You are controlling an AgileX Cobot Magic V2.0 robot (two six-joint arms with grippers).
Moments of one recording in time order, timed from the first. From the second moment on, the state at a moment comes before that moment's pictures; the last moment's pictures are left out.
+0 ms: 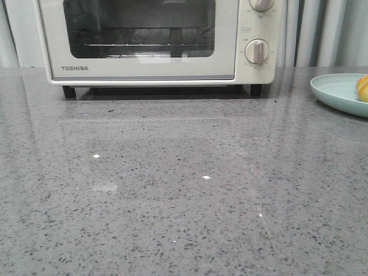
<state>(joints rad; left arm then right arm) 0.05 0.00 0.00 -0.06 0.34 -0.11 -0.13 -0.01 0.01 0.26 0.01 0.11</state>
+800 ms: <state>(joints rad) 0.05 0.00 0.00 -0.83 0.08 -0.14 -0.13 0.03 0.01 0.33 -0.02 0.11</state>
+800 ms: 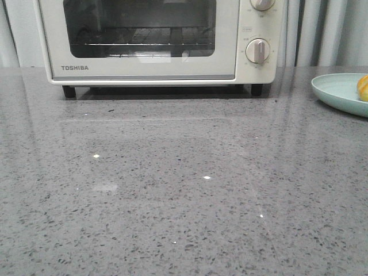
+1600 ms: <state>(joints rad) -0.15 0.72 -0.72 -0.77 0.41 0.61 0.15 0.63 -0.49 0.01 0.26 0.11</state>
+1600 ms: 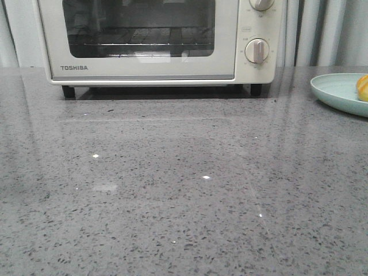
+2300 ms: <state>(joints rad) -0.49 1.42 -1.26 -0.78 0.27 0.71 0.15 0.65 -0.50 -0.03 0.23 0.11</state>
